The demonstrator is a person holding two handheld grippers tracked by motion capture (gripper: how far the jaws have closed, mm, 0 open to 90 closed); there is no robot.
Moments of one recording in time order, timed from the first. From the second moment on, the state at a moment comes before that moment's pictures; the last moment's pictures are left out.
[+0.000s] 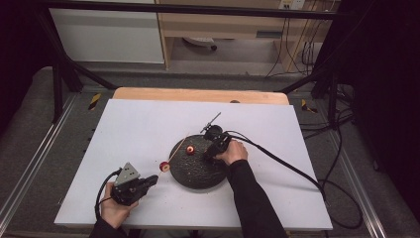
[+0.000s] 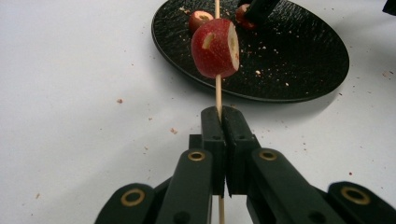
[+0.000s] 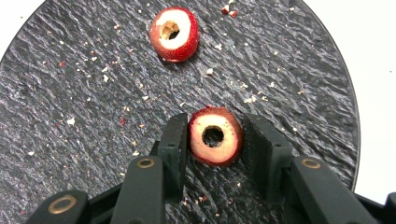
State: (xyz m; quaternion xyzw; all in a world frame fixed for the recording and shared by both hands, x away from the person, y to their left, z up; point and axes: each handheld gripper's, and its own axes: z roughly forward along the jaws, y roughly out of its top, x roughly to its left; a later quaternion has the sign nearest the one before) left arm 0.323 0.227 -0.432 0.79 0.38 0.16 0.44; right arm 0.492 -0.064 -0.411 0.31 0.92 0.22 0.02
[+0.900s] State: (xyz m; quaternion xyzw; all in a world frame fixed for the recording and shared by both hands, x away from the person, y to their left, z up) left arm 0.321 0.225 -0.432 0.79 0.39 0.17 0.44; right arm 0.448 -0.085 -0.382 0.35 0.85 0.38 0.02
